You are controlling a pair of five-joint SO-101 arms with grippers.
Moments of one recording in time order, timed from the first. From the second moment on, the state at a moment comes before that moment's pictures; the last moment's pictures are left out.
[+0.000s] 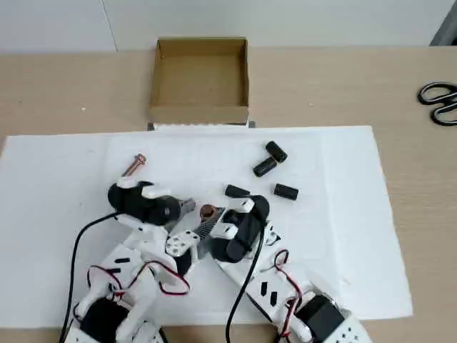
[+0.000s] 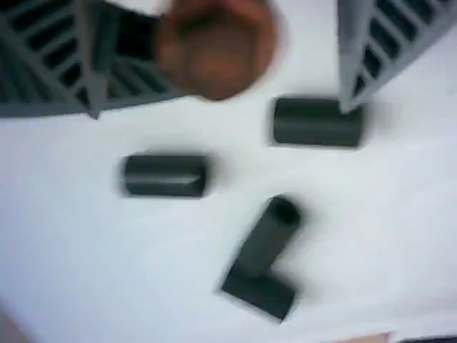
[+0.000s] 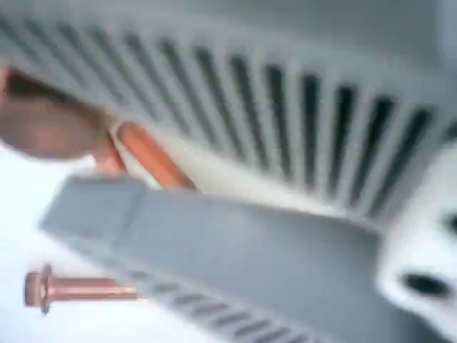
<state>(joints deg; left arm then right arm) 25.1 -103.0 83.1 56.2 17.8 -45.3 -102.9 88.3 40.9 2.2</state>
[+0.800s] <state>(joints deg) 7.1 -103.3 71.2 62.9 18.2 -34.4 -102.9 89.6 40.9 -2.9</state>
